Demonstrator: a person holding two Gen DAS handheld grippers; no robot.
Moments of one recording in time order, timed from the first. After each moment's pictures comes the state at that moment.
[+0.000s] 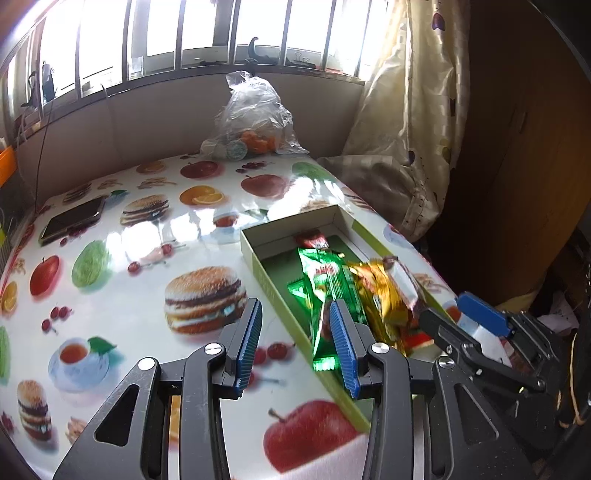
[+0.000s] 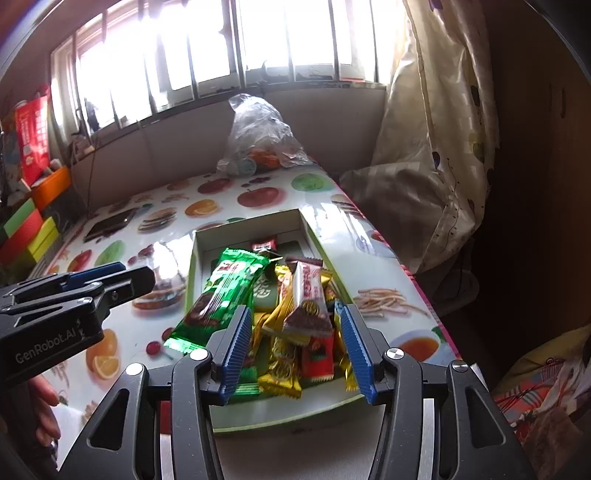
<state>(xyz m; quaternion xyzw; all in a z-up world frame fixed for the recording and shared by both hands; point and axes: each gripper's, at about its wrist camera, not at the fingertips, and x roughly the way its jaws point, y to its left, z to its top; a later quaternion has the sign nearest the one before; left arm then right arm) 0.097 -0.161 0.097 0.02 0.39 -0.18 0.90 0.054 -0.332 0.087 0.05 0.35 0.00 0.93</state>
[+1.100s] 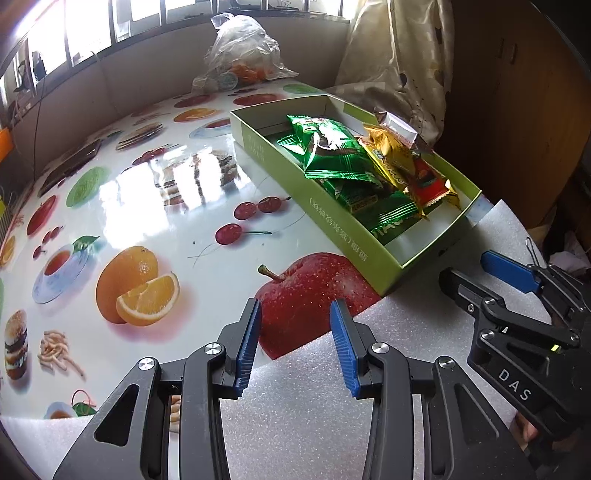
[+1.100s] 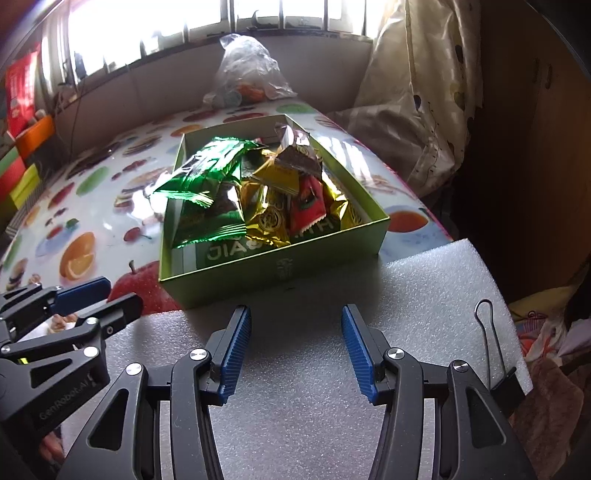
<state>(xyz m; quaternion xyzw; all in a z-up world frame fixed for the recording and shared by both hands) 0.034 -0.160 0.018 0.08 0.46 -0.18 0.87 -0.005 -0.315 0.026 0.03 0.43 -0.05 0.90</state>
